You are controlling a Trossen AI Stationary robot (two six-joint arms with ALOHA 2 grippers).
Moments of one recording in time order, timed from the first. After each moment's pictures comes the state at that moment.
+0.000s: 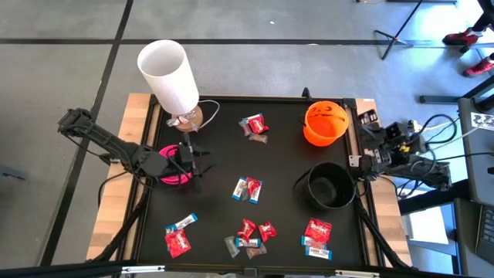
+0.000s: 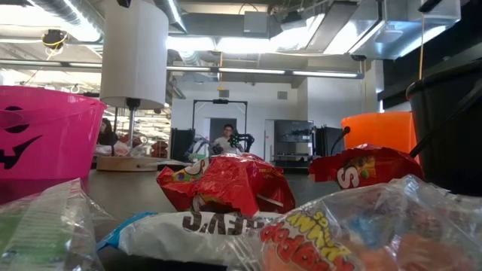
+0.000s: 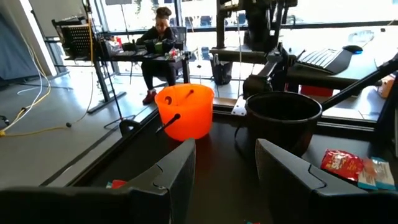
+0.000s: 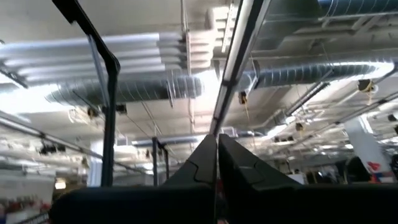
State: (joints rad) left arm -0.44 1.01 0.74 0.10 -0.79 -0.09; right arm -0.16 0.10 0.32 0.52 -0.09 0.19
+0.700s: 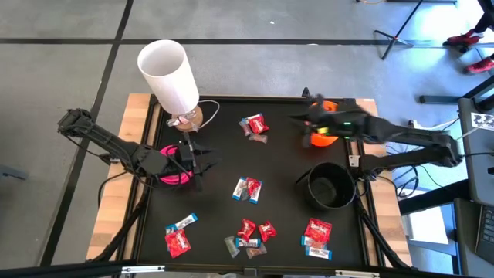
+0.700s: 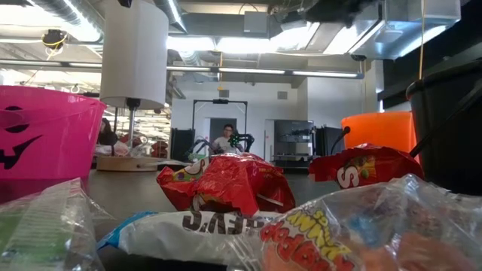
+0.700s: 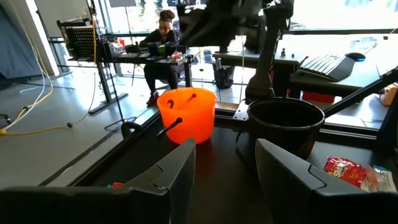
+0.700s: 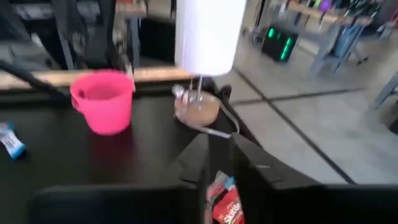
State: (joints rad) left arm -0.43 1.01 0.74 0.13 -0.79 -0.10; right arm -0.16 1.04 0.98 -0.22 0.17 -0.08
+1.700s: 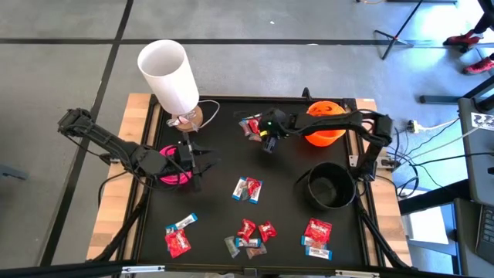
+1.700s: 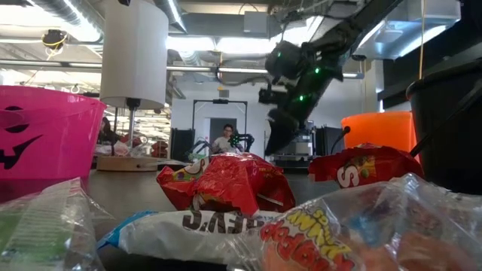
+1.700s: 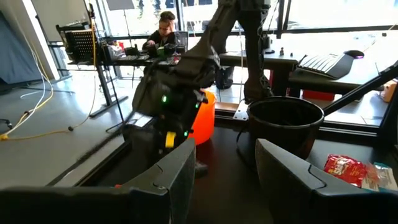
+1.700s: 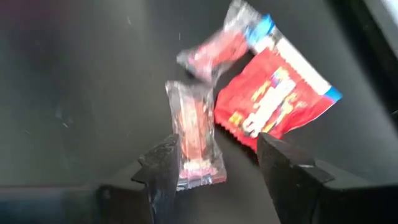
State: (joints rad) left arm -0.43 1.00 0.74 0.12 -0.80 -0.07; right arm -0.32 1.82 1.10 -0.24 0.09 -0.08
